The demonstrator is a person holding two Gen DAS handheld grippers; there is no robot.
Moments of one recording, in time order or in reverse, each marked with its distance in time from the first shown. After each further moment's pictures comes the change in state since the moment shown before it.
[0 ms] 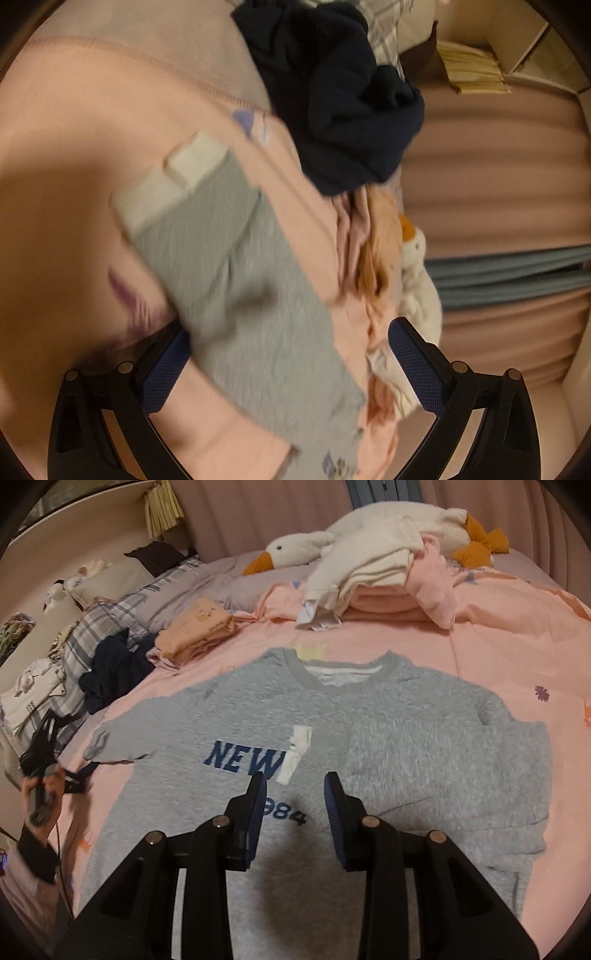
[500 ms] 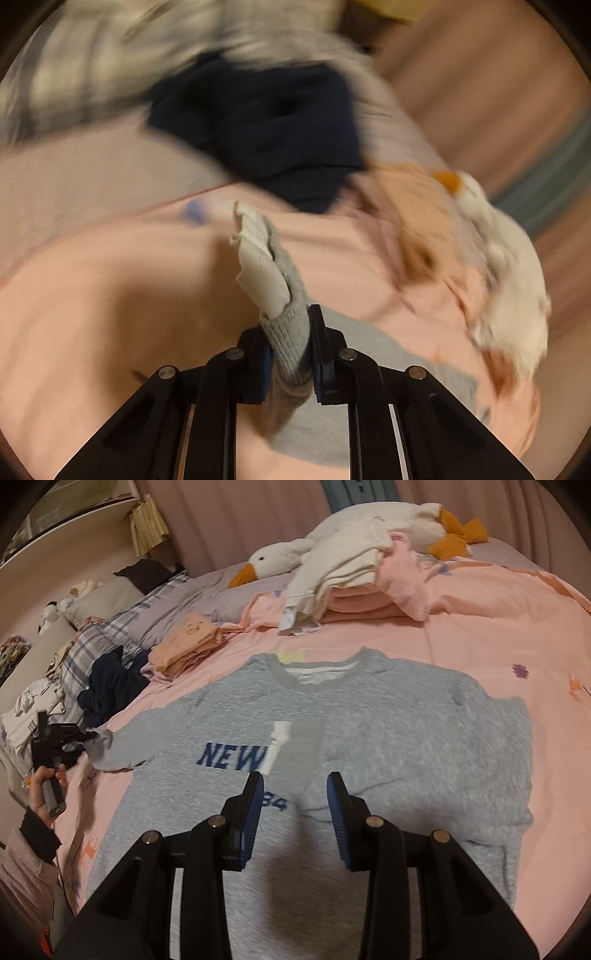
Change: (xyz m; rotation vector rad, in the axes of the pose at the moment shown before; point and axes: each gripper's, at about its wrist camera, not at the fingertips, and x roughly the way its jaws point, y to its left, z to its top) left arm 0.018 -0.099 -0.024 0.564 -0.085 0.357; right arm -0.032 -0.037 -0.027 0.091 -0.034 -0.014
